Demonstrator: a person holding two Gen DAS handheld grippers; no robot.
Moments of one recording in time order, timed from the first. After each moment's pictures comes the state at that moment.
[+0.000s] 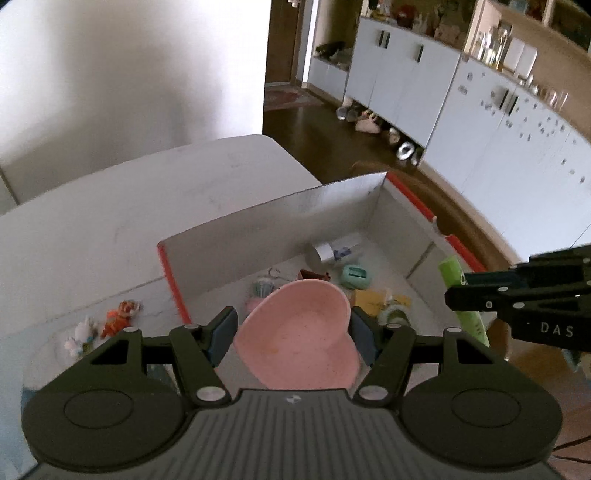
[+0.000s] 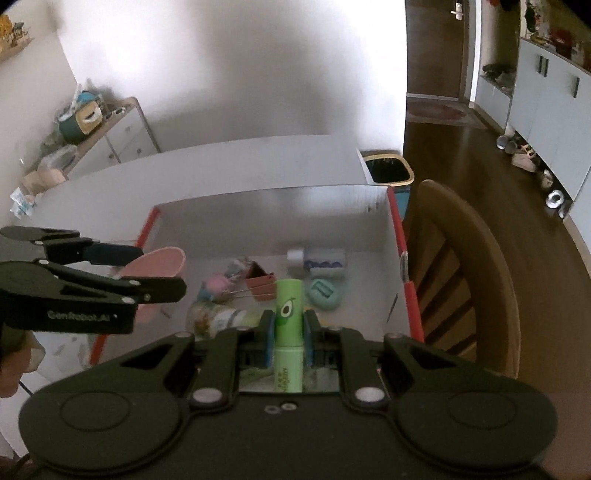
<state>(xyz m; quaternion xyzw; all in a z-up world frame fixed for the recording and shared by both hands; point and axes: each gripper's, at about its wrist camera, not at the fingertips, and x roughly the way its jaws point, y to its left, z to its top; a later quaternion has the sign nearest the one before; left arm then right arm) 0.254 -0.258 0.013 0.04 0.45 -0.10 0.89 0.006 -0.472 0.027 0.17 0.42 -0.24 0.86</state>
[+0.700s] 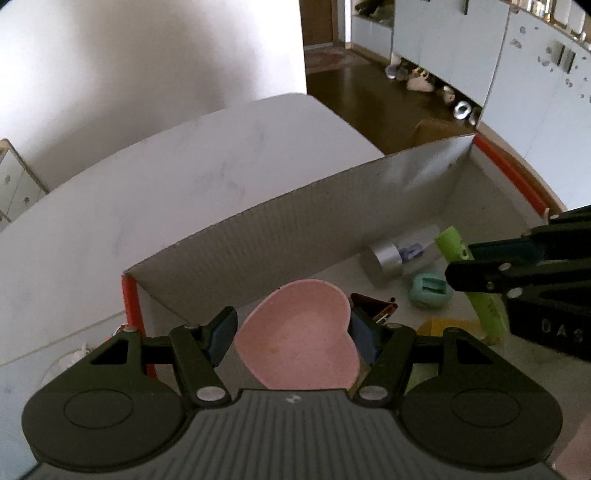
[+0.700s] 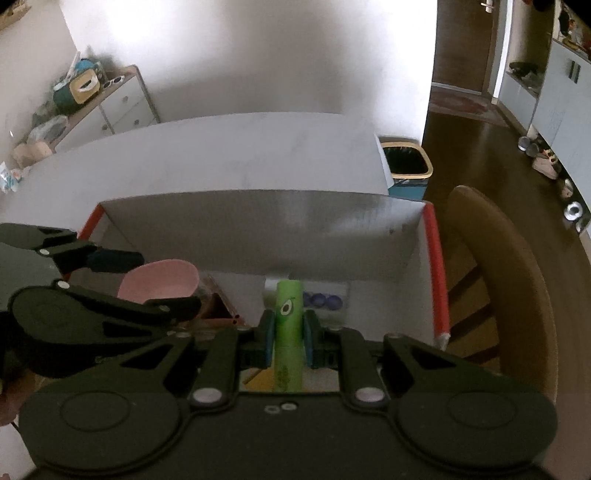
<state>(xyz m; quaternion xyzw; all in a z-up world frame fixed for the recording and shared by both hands) 0.337 -0.285 -0.052 0.09 0.50 -0.01 0.86 0.065 -0.521 -0.024 0.15 0.46 -0.21 0.85</state>
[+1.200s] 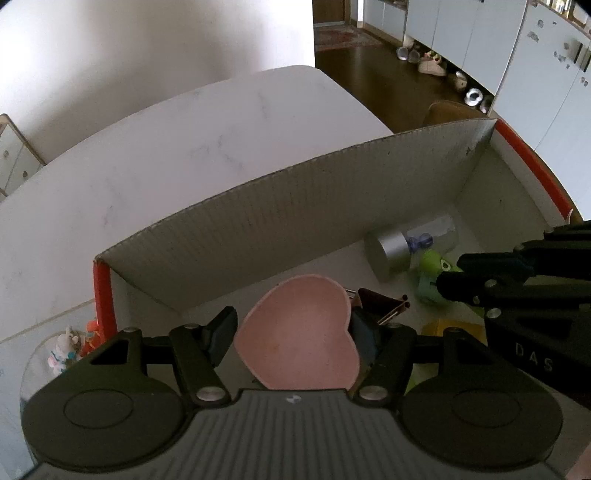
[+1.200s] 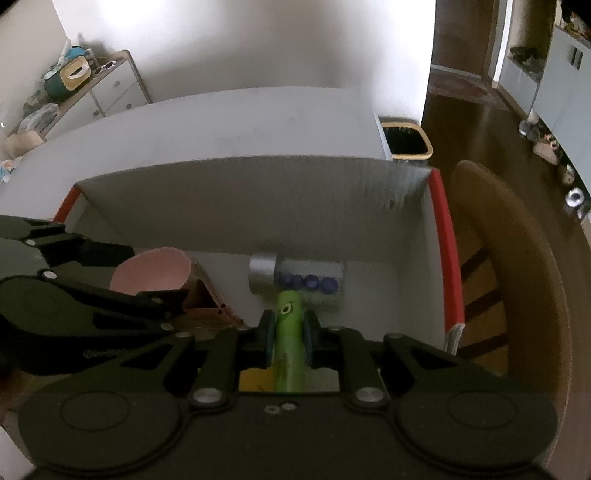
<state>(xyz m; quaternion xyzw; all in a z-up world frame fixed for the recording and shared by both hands) 0.347 -0.288 -0.065 0.07 0.53 0.00 0.84 0.072 -0.532 -0.040 0.16 0.48 -0.21 0.84</state>
